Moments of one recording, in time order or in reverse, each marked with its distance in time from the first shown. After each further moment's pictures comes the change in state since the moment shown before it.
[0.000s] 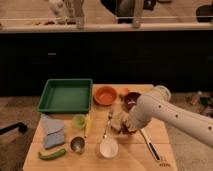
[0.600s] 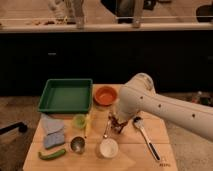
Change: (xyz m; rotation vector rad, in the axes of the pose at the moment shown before) arm -0.056 -0.043 -0.028 0.006 0.060 -0.114
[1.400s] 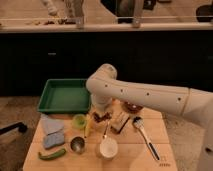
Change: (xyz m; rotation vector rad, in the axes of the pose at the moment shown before) arm -0.064 -0.076 0.039 -0.110 0.028 -0.164
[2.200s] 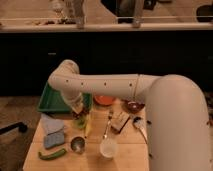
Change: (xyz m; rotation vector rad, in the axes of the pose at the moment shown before) arm -0.080 -0.088 0.005 -0.052 0.054 -0.167
